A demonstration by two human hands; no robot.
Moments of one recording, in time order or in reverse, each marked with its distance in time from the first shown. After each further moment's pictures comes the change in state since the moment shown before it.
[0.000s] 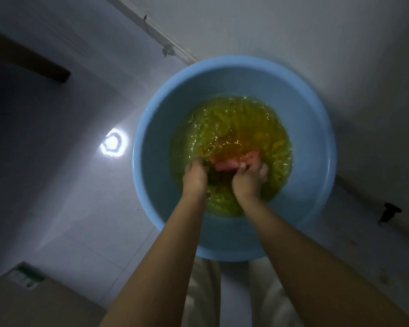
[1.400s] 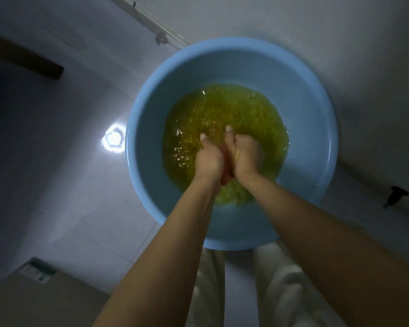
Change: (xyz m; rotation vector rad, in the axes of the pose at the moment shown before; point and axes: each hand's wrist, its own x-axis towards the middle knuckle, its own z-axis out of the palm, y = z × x) left_hand -0.025 0.012 0.032 0.025 -0.046 0.077; right_hand 0.002 -0.041 -0.017 -0.231 0.031 -0.360
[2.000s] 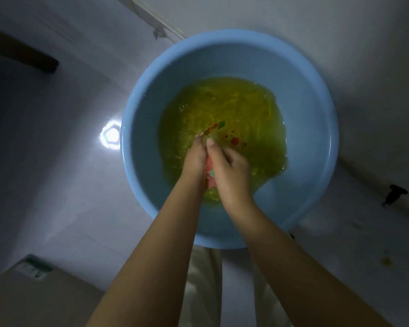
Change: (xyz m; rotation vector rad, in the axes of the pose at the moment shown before) left_hand 0.021 -0.010 -0.023 -0.003 -0.096 0.046; right_hand -0.075 -0.027 -0.015 0.656 -0.132 0.132
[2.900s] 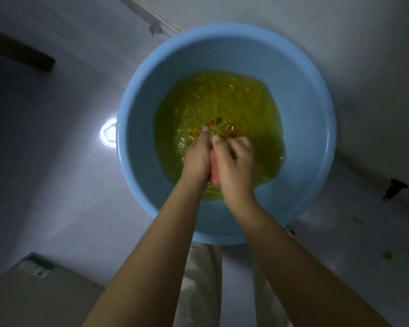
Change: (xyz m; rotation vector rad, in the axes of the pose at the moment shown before) left_hand -0.017 0.003 0.006 0.160 -0.010 0.135; right_hand 0.003 0.002 -0.008 0.058 0.127 -0.117
